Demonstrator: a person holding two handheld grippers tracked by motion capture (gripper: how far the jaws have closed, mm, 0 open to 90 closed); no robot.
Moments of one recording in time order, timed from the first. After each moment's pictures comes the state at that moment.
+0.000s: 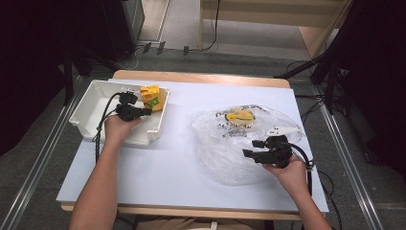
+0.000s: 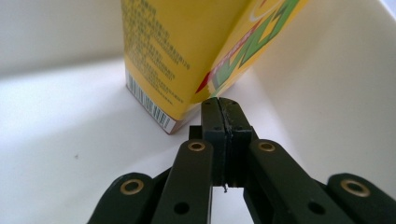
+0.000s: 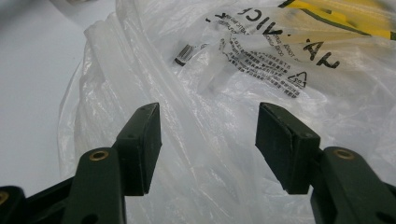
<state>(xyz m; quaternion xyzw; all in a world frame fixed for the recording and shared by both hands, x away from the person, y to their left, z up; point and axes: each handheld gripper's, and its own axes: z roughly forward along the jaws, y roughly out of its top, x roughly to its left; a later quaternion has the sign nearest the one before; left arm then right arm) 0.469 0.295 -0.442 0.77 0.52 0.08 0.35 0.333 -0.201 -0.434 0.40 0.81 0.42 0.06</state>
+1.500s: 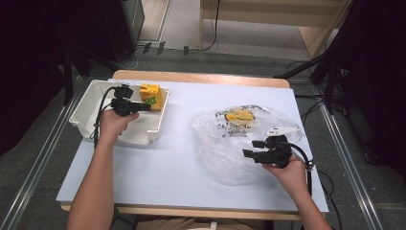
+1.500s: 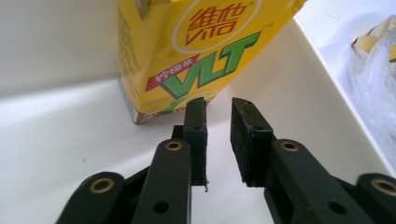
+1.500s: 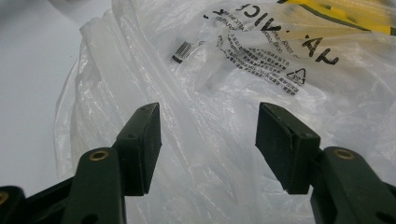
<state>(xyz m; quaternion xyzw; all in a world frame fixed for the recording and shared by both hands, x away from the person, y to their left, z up) 0.468 0.299 -0.410 0.77 0.53 0.05 0.36 0.334 -0.201 -0.435 0.40 0.82 0.41 0.06</state>
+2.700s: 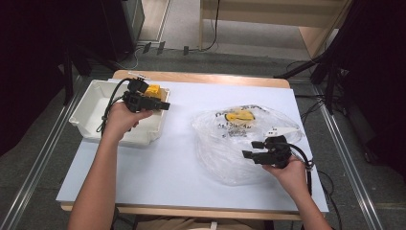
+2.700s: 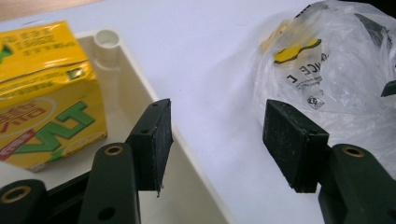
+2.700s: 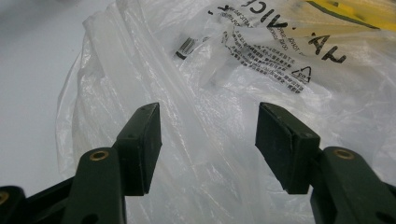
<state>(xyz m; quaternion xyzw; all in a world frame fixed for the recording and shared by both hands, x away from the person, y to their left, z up) 0.448 0.239 -0.358 0.81 0.45 0.03 0.38 0.333 -0.200 -0.436 0.40 0.82 0.41 0.06</state>
